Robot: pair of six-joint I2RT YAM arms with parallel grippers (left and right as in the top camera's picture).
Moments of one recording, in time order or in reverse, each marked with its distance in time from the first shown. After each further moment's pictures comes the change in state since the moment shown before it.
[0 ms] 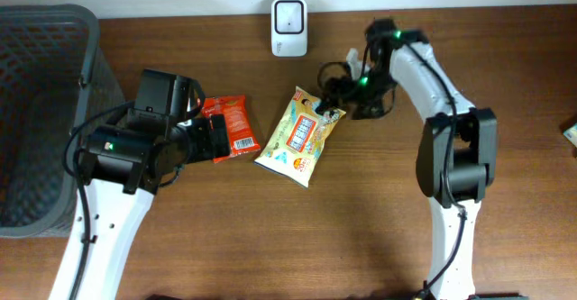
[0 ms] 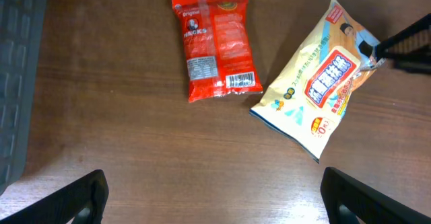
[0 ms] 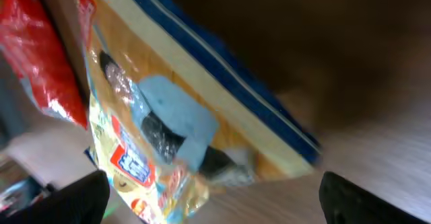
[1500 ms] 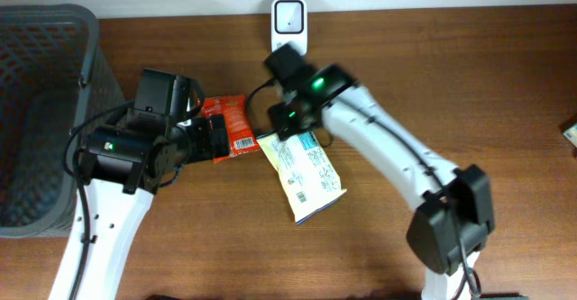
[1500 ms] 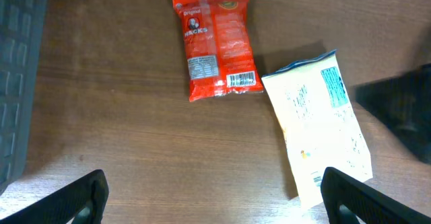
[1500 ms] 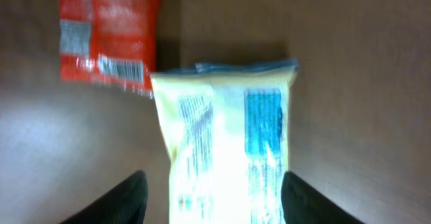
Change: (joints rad) left arm 0.000 0.000 0.000 -0.002 0.000 0.000; right arm 0.417 -0.357 -0.103 0.023 0.512 0.154
